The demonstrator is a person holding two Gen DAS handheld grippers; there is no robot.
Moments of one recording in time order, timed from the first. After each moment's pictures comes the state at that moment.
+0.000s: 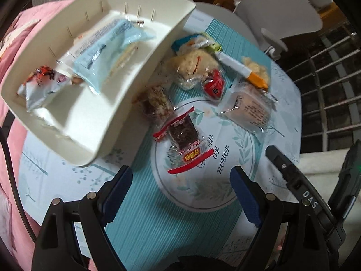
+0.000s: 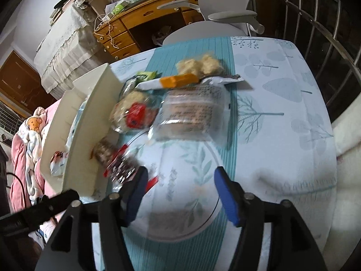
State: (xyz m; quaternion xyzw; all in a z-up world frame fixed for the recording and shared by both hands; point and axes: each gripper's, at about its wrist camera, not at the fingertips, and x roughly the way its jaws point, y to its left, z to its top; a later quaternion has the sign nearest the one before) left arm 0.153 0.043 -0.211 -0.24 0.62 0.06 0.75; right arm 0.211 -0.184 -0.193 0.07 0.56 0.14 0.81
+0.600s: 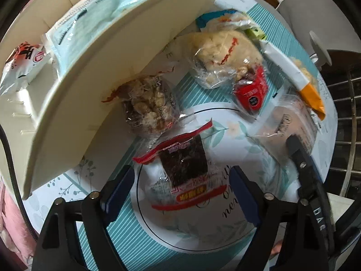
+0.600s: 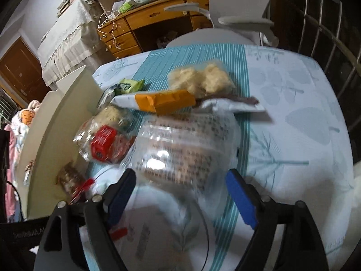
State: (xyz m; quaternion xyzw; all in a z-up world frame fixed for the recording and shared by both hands) left arm 0.209 0.027 -0.290 -0.27 0.65 0.16 0.69; right arm 0.277 -0.167 -0.244 0.02 0.51 0.15 0.85
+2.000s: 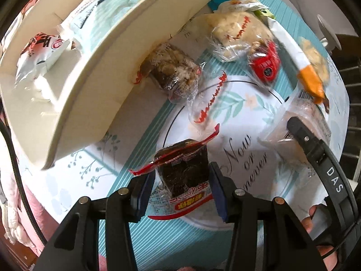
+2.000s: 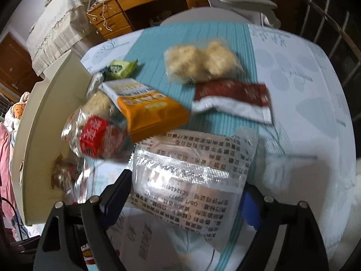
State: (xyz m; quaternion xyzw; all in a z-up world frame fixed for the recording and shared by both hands) left arm 0.185 0.028 -0.280 -0.23 0.70 0.17 0.66; right arm 0.286 -0.160 -0.257 0.03 0.61 0.13 0.78
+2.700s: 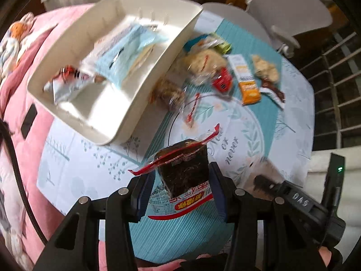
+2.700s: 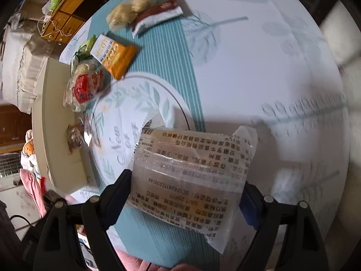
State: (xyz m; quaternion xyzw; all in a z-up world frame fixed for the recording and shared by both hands) left arm 0.139 0.035 -0.178 -0.20 0.62 0.10 0.75; right arm 0.190 -0.223 -0.244 0.19 0.72 0.04 0.66
